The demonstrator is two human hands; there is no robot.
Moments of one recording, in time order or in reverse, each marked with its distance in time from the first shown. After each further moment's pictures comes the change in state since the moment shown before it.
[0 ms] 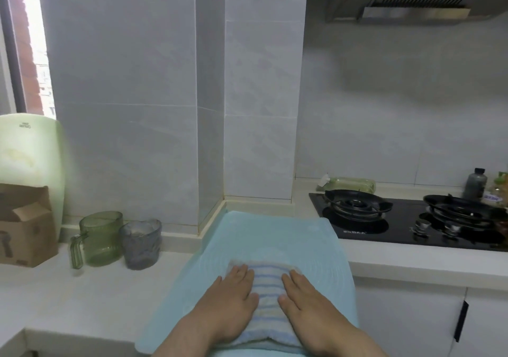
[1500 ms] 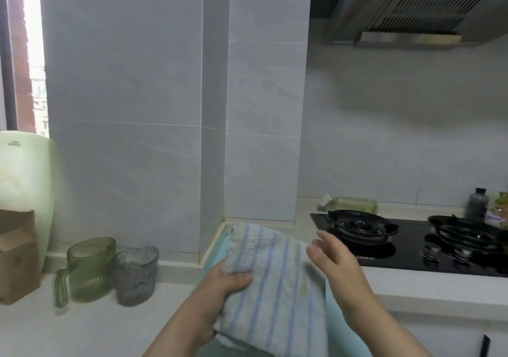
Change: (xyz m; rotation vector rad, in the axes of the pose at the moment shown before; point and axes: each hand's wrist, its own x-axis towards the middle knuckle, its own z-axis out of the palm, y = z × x) left_hand 0.008 -0.020 -0.058 -1.608 0.143 0.174; right_hand 0.028 -0.020 -0.073 1.007 0.538 -0.060
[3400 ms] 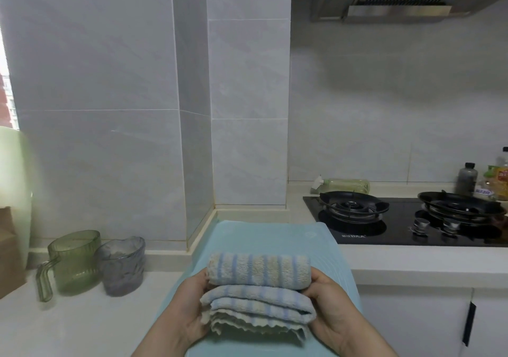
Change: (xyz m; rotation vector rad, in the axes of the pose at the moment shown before) left_hand 0.004 -0.036 -0.018 -0.490 0.040 -0.286; right_hand -0.008 0.075 0.004 0.758 -0.122 0.449
